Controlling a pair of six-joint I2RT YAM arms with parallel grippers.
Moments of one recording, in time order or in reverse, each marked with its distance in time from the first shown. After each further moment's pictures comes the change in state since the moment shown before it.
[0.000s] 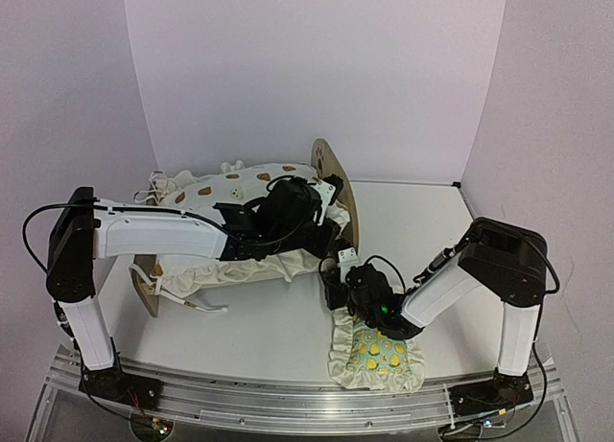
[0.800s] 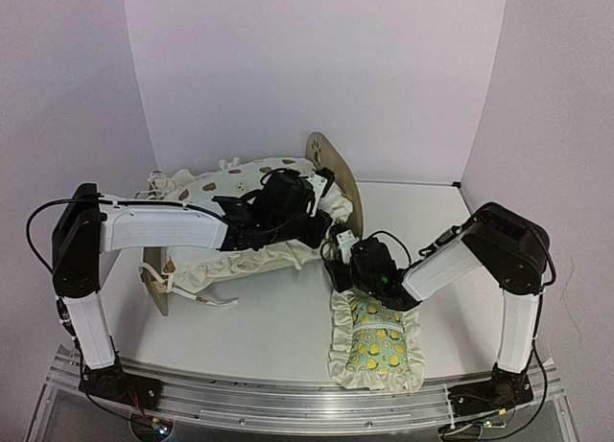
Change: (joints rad) left arm 0.066 0.026 0.022 0.002 0.013 0.031; right arm -0.178 0.017 0.135 -0.200 -0.230 -0.144
